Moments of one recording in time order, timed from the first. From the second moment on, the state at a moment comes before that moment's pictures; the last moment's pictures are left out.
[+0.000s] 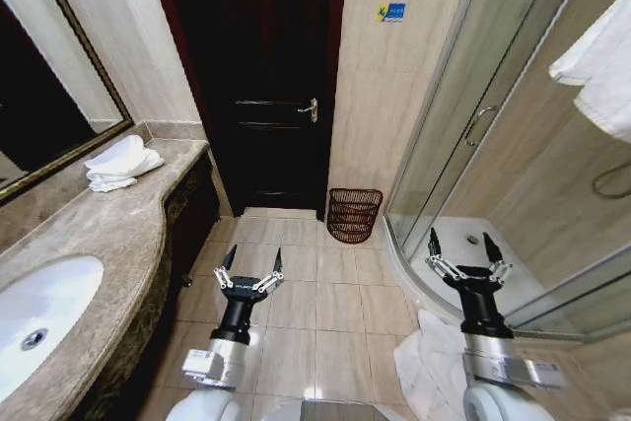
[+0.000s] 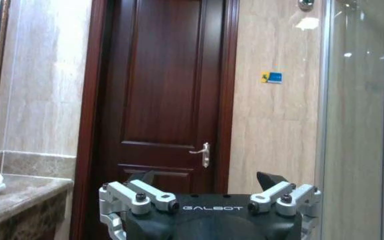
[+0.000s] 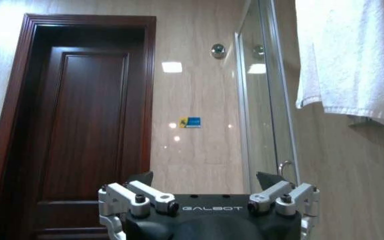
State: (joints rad) left arm 1.91 -1.61 -0.41 -2.46 0.05 -0.13 0.04; right arm -1.79 1.56 0.73 2.42 0.18 0.26 -0.07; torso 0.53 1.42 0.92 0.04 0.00
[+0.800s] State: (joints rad) left arm 1.88 -1.61 -0.39 -2.42 0.12 -0.17 0.03; right arm -1.83 1.57 0.73 2.43 0.17 0.29 -0.08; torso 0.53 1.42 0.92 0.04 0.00
